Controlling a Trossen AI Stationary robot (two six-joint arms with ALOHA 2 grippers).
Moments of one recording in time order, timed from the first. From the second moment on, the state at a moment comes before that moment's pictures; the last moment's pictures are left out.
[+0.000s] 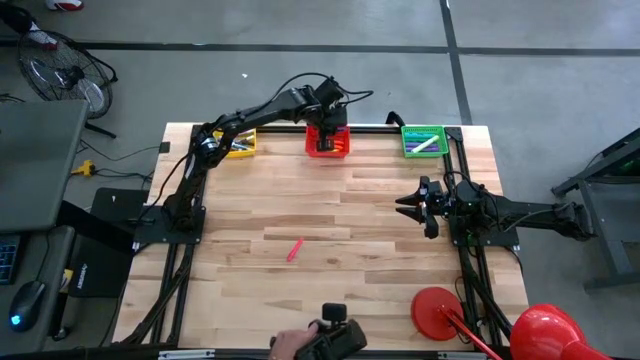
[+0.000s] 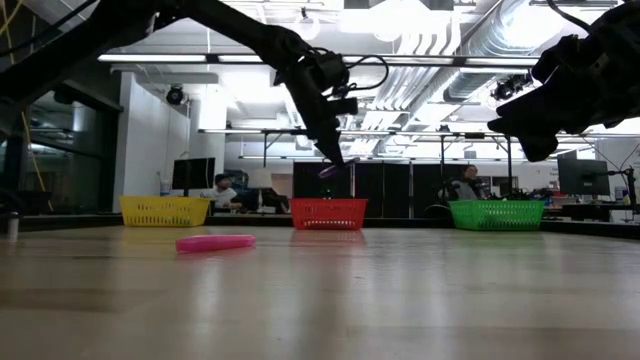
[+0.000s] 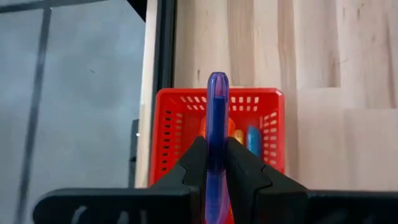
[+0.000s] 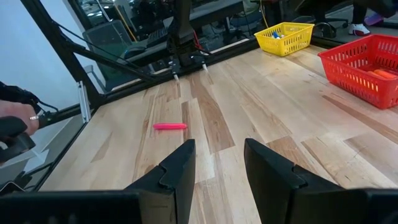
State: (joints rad) left arm 0.56 2.21 2.08 -0.82 0.06 0.59; right arm -0.16 0.21 0.01 0.06 -0.12 0.33
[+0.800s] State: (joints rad) left arm 0.57 2.26 2.08 -0.77 -0.09 0.66; right arm -0.16 0.21 0.01 0.06 -0.12 0.33
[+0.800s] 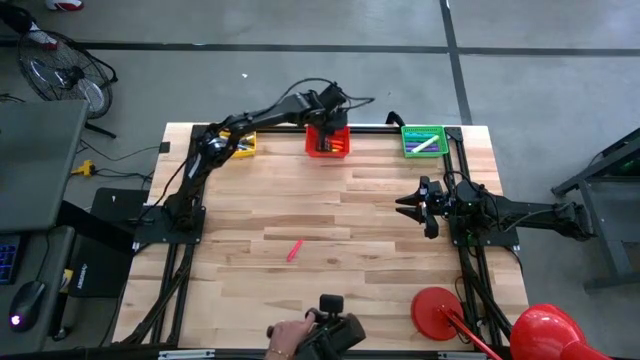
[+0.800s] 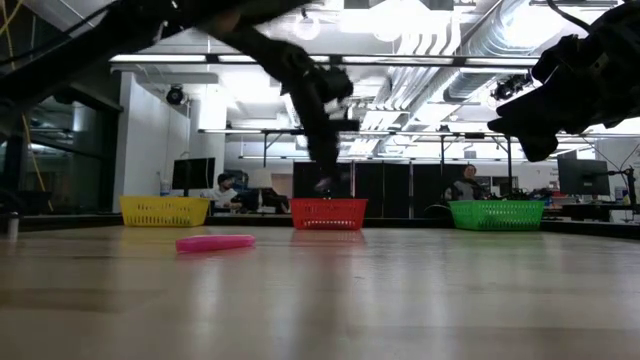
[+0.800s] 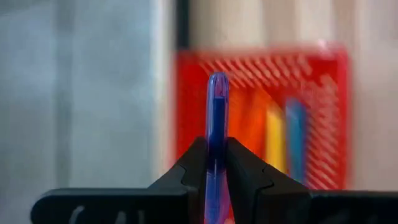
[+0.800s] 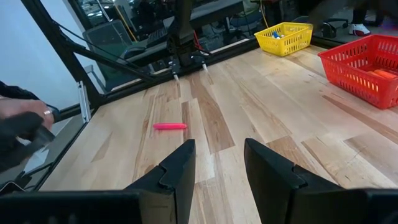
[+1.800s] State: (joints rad) left arm 0.58 2.34 2.08 -0.83 -0.02 0.59; right arm -0.16 0.21 0.01 0.06 -0.12 0.33
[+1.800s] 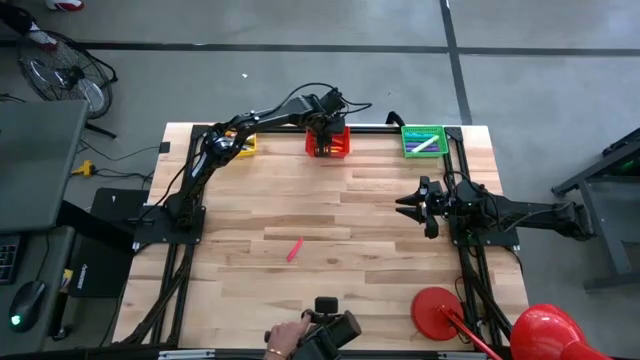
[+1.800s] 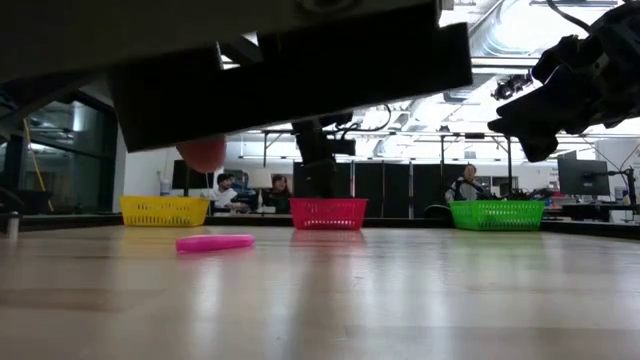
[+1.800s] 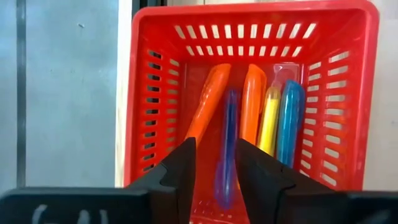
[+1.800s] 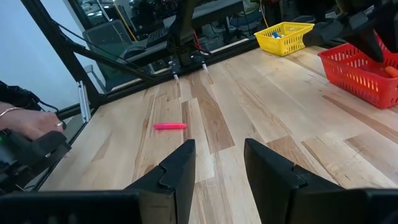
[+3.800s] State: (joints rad) left arm -0.10 2.27 2.34 -1.38 -0.04 -0.42; right arm -0.16 0.21 0.01 0.06 -0.12 0.33
